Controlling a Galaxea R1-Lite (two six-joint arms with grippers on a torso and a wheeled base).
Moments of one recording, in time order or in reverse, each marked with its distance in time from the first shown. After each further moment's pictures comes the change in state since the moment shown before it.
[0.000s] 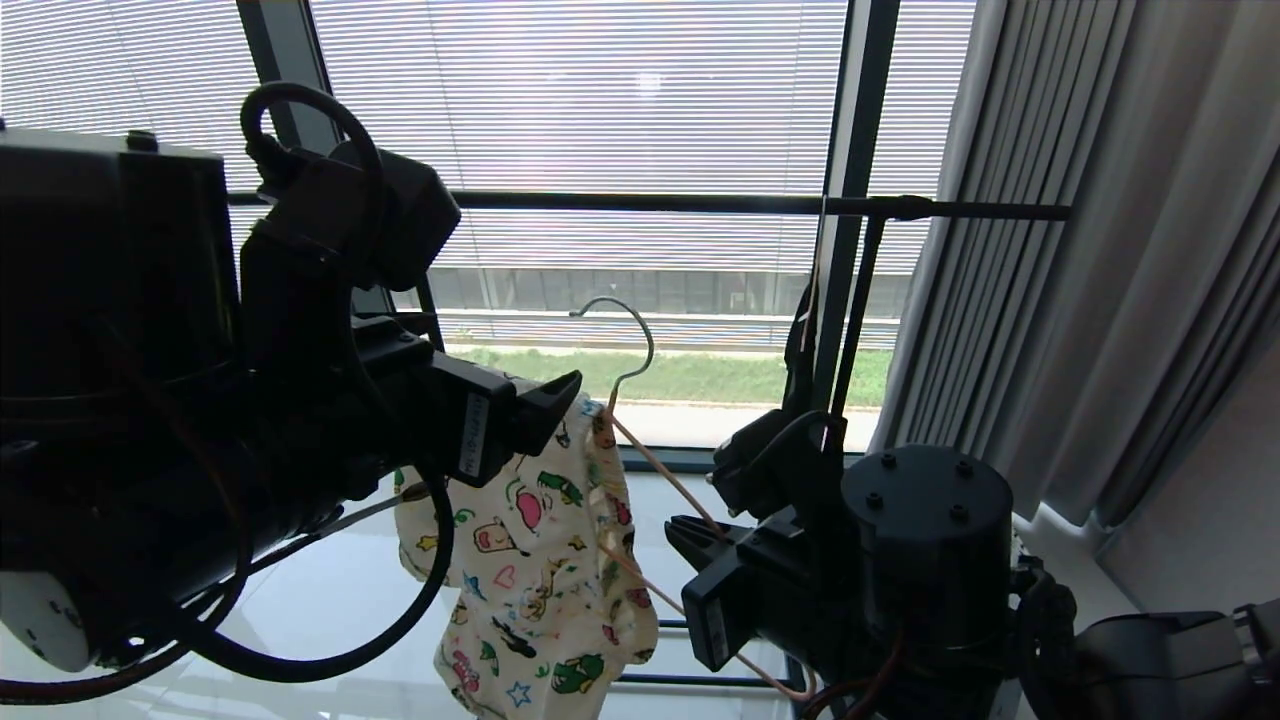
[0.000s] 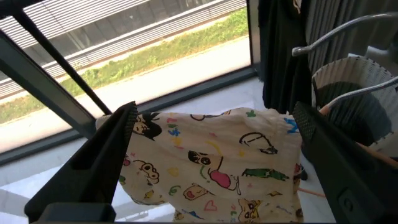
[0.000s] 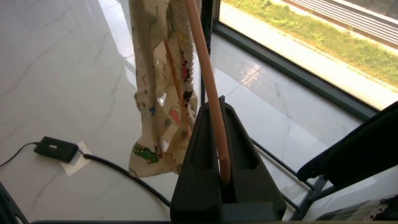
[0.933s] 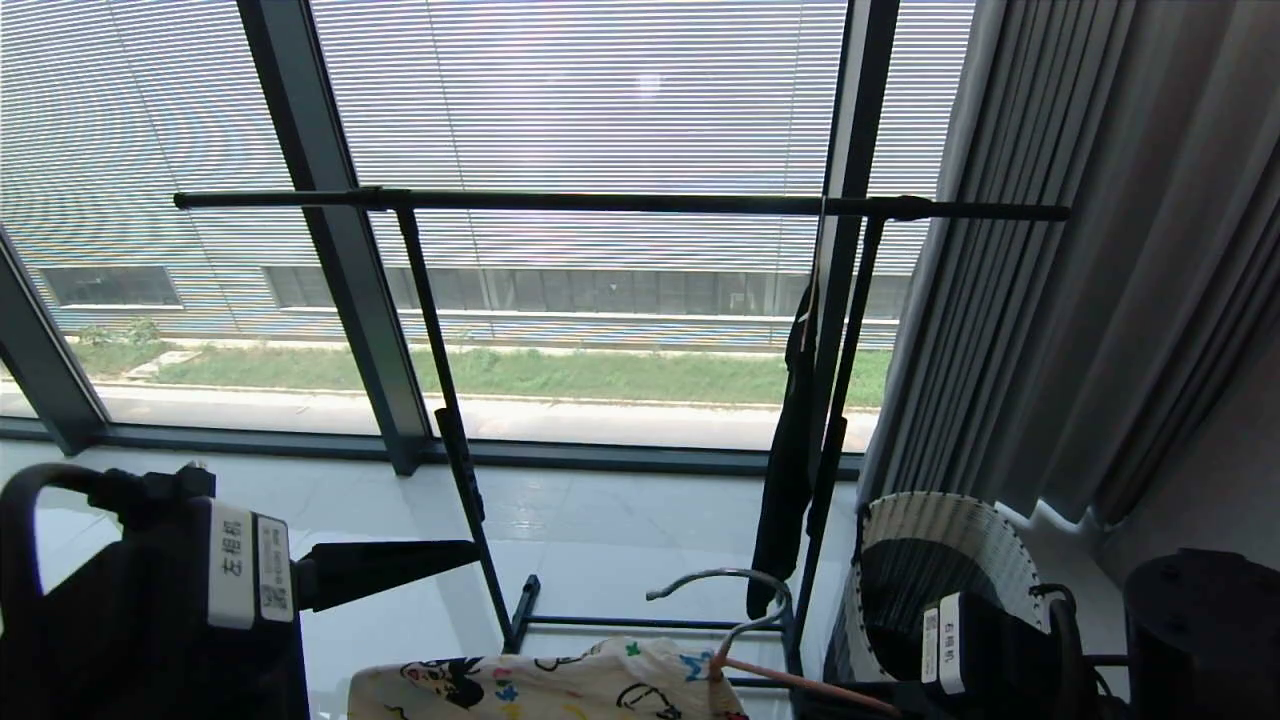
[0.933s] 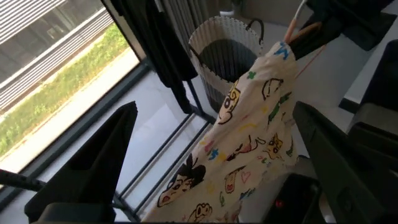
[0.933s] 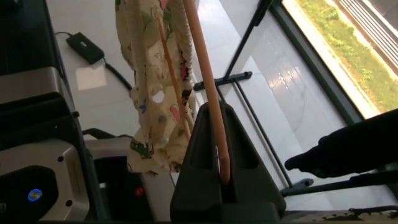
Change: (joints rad) left arm -0.078 -0.304 0.416 -0.002 -0.596 0.135; right arm -0.104 -0.316 0.461 0.002 0.435 -0.337
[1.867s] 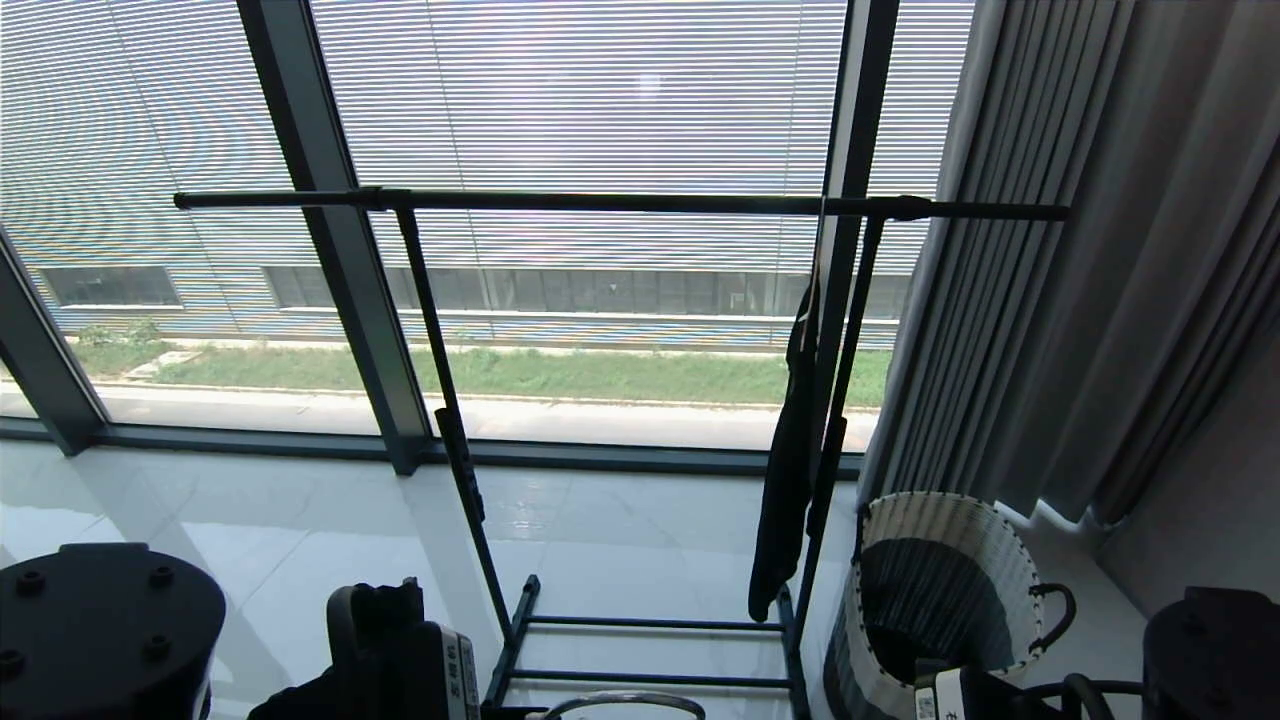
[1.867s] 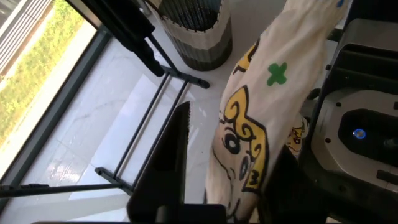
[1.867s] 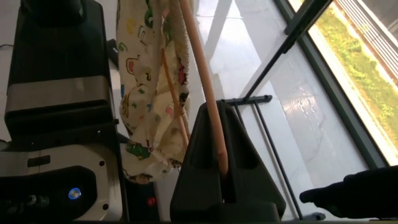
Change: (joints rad) left arm -0.015 0.148 0.062 -0.003 -0.039 0.082; right arm 0.143 -0.007 -0.033 -0.001 -0.009 0.000
